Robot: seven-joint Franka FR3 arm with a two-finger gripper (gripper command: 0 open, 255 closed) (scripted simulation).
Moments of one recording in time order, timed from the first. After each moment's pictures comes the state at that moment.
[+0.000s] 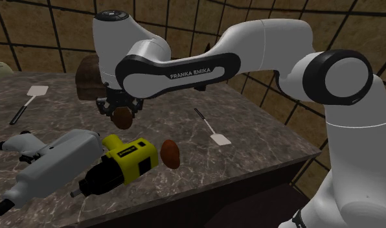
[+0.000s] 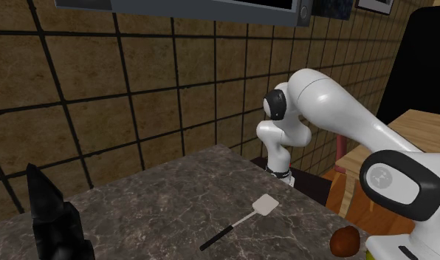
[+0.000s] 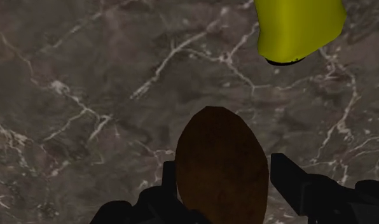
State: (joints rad) arm 0.23 0.56 0.55 -1.37 -0.60 1.95 1.13
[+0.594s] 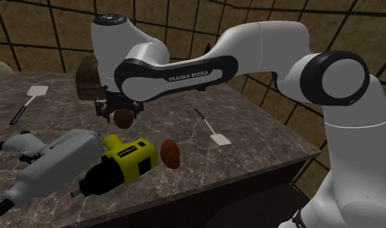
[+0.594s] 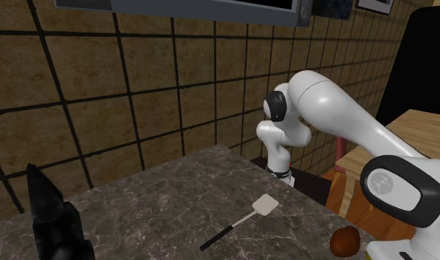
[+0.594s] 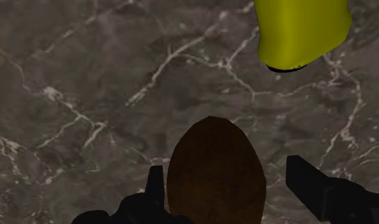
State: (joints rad) arm 0.23 0.58 0.55 -1.37 -0.61 1.95 1.14
